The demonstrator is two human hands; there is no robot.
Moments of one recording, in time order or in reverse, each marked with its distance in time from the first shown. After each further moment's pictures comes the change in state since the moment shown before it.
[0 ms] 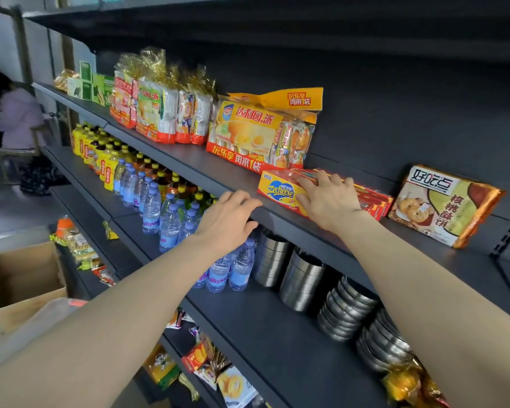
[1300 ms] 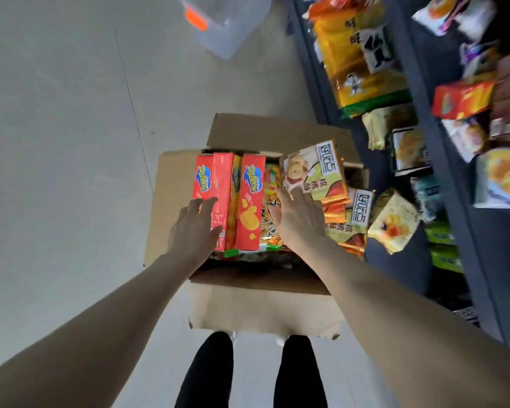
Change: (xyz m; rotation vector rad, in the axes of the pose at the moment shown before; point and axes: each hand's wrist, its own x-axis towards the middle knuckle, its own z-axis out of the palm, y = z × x) left_hand -0.709 -0.182 0.276 -0.117 -0.795 -1.261; right_hand -0.387 -0.624 0.396 0.577 -0.760 -0.602
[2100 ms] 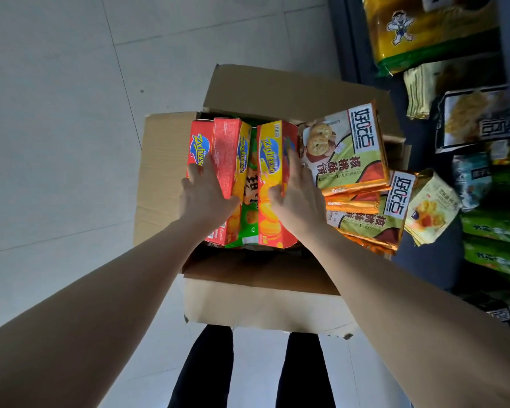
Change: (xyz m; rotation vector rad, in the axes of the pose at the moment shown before) left_hand 0.082 0.003 0.053 -0.106 -0.016 -0.192; right_hand 0.054 0.000 0.077 0.338 0.057 0.108
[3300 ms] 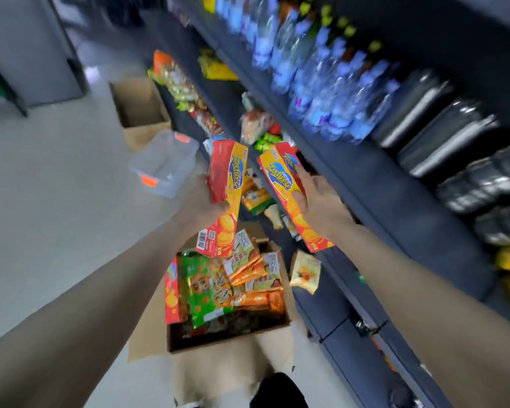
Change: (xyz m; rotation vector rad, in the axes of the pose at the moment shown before) left_hand -0.289 0.192 -0.341 -0.424 0.020 0.538; right_hand -0.252 -0.056 -0.449 -0.215 0.533 -0.055
